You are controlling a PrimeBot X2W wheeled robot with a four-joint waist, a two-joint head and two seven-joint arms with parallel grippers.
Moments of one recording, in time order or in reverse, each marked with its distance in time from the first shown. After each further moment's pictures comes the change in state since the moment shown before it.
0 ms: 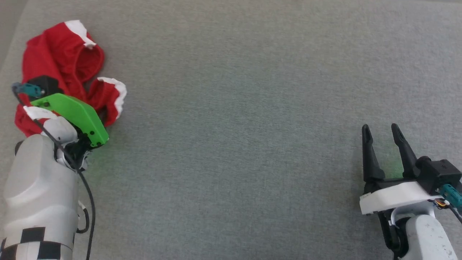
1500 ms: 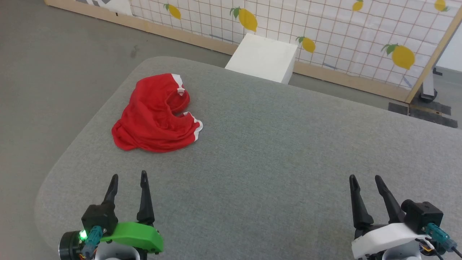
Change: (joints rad) left arm 0.742 -0.244 -0.021 -0.661 0.363 0.159 -0.672; right arm 0.154 -0.001 0.042 0.086 0.092 0.000 -0.013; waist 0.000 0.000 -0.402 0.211
